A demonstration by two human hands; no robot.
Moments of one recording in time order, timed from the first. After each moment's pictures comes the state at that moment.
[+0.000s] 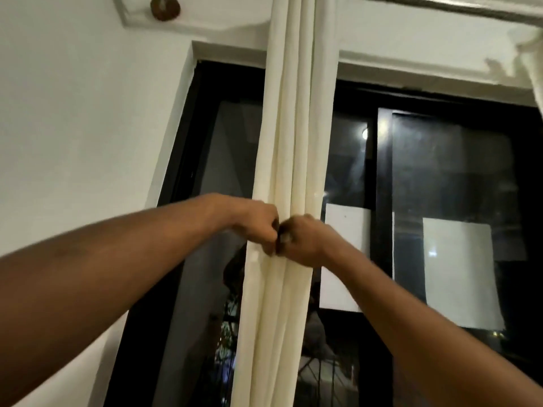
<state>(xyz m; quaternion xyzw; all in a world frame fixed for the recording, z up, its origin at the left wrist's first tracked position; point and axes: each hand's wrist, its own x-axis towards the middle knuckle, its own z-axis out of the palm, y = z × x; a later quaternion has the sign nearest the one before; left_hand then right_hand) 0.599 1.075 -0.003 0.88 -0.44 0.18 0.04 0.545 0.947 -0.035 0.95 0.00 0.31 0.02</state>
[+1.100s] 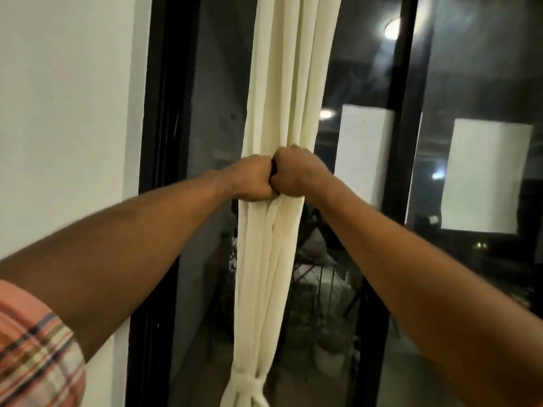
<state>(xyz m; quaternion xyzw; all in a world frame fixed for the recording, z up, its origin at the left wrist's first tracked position) 0.676 1.041 -0.106 0.84 -0.44 0.25 0.18 0.615 0.943 -0.091 0.94 -0.03 0.33 0.06</state>
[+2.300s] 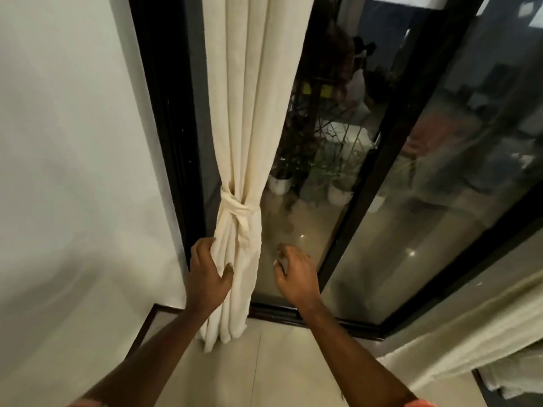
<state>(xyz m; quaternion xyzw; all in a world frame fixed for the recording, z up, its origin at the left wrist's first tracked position) 0.535 1.116 -0.639 0.86 -0.15 0.15 0.46 0.472 0.926 -0.608 0.95 -0.08 0.18 -0.24</state>
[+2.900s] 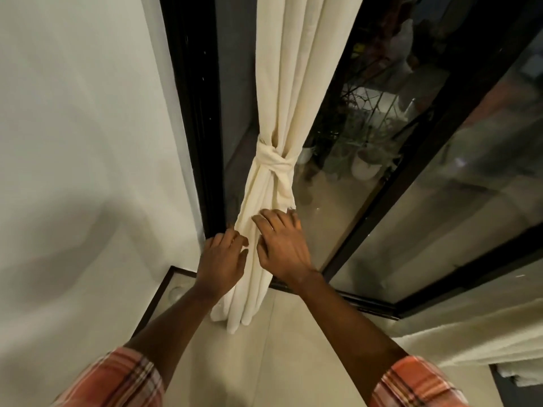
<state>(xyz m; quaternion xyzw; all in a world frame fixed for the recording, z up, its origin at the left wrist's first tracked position) 0.552 1.136 -0.688 0.93 -0.26 0.16 0.21 0.523 0.980 -0.630 0.98 0.09 0.19 -0.05</state>
